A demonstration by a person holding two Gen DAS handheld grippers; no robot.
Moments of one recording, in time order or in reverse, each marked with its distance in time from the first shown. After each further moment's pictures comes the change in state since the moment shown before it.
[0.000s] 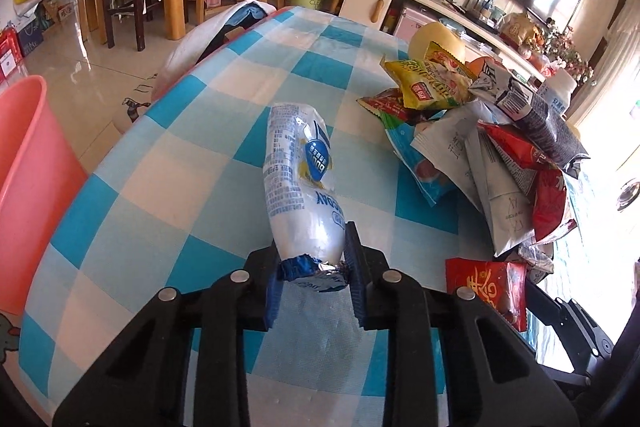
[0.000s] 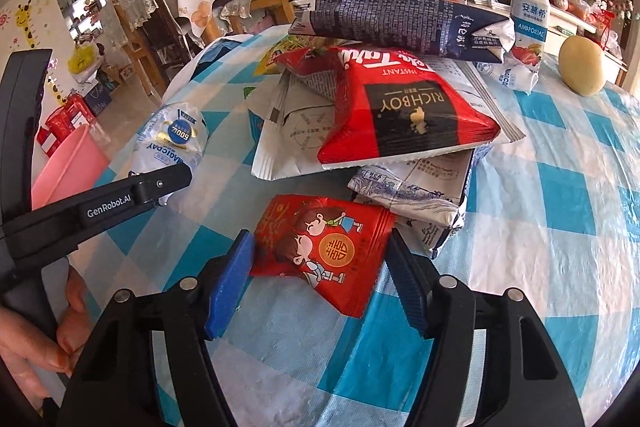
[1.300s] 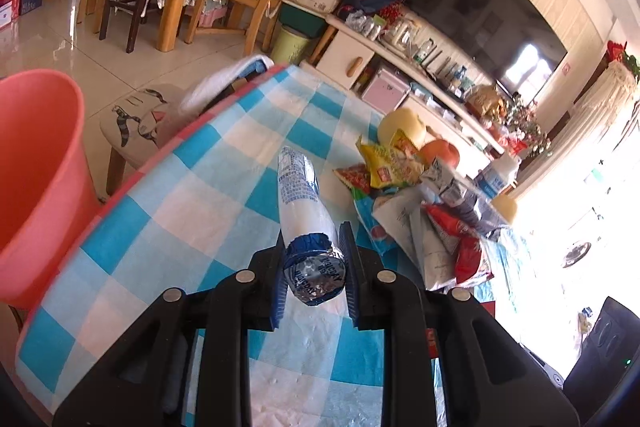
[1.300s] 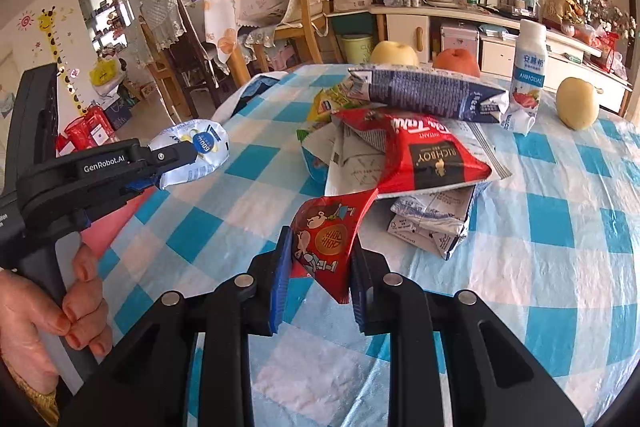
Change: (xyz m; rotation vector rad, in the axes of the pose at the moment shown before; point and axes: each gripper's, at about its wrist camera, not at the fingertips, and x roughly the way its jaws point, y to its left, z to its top) left arm -0.066 0.038 0.012 -0.159 -0.175 -0.196; right arm -0.055 0.031 0.008 -0.028 -0.116 0.063
